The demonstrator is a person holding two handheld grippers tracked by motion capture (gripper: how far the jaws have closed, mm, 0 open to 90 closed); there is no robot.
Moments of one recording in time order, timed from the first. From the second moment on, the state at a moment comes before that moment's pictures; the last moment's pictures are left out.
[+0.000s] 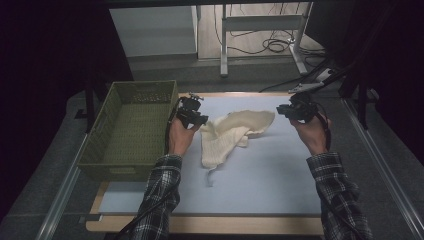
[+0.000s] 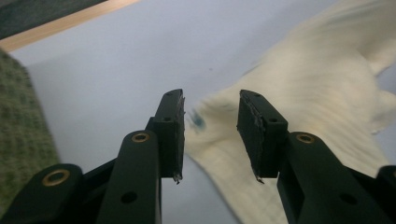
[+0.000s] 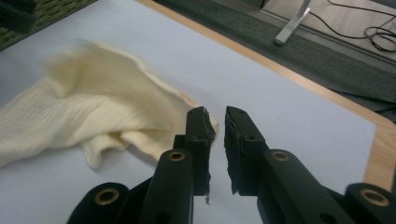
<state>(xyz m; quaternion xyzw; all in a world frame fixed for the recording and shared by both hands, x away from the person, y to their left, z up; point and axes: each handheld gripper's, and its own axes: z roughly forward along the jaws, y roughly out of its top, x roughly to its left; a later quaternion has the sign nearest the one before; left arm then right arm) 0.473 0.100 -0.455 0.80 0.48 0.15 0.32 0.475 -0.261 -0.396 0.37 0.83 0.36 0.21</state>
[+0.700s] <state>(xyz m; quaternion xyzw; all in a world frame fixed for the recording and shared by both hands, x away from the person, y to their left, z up) 0.420 0.086 -0.492 0.84 0.42 0.09 0.34 0.449 -0.204 -0.503 0.33 0.87 0.36 0.08</state>
